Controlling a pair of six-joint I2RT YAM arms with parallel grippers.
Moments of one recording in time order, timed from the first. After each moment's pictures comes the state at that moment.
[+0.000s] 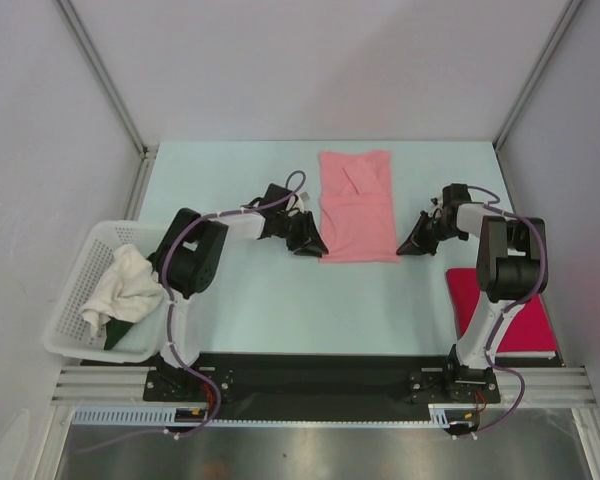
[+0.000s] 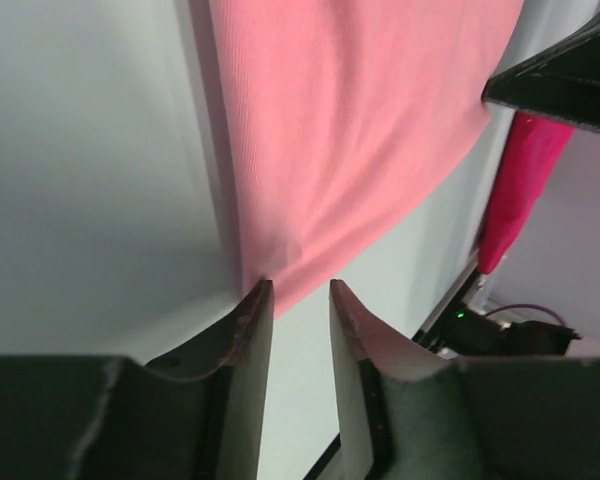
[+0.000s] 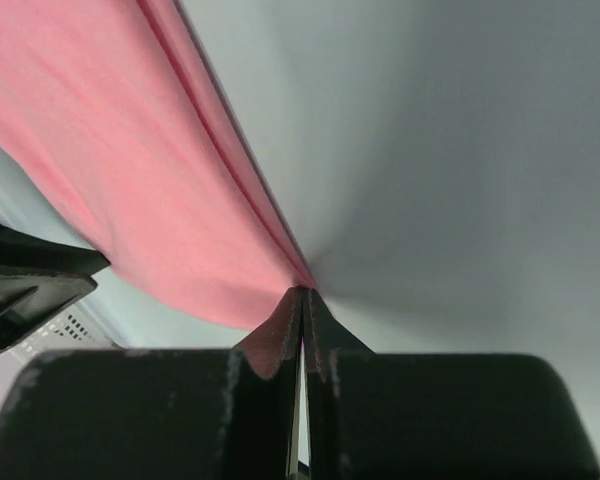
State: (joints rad) left arm -0.47 2.11 1.30 -0.12 0.67 -0.71; right arm -0.07 1.92 1.15 -0.49 -0.56 0.47
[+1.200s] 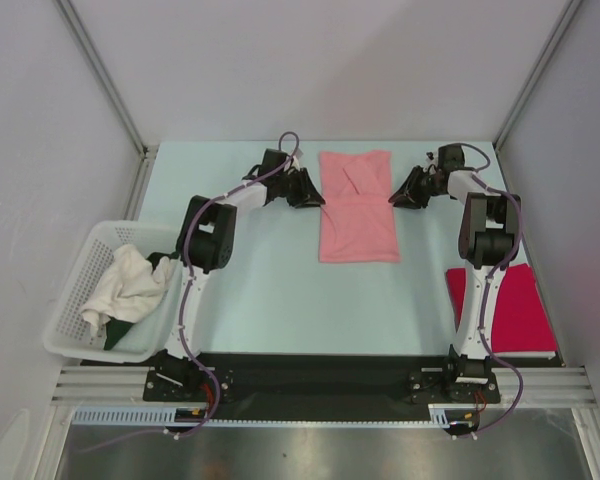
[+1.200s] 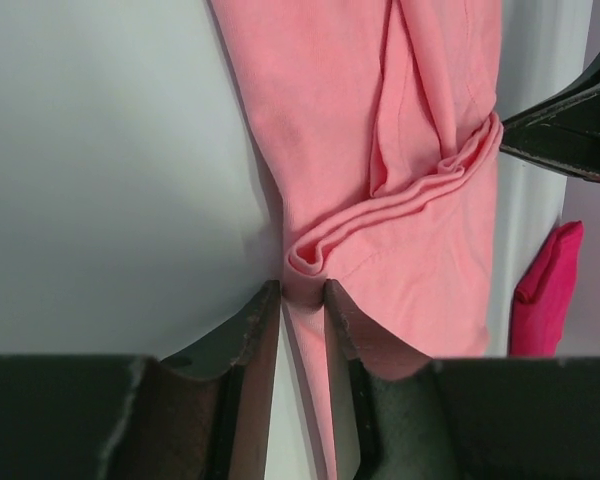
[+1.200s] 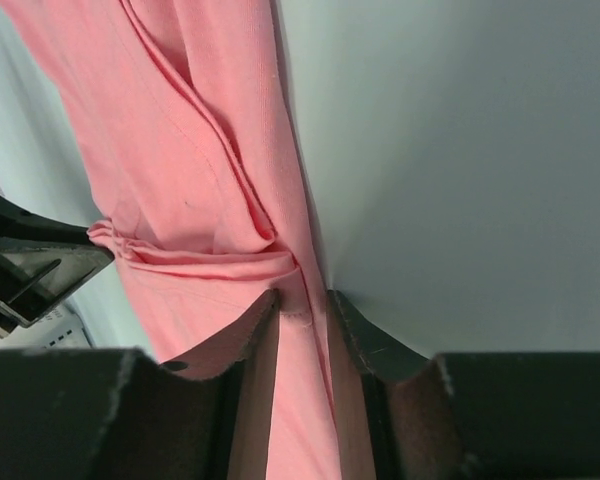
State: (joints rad) left arm -0.36 2.47 1.89 -0.15 0.59 -0.62; right arm -0.06 2.34 1.77 -0.44 -0.60 0.48
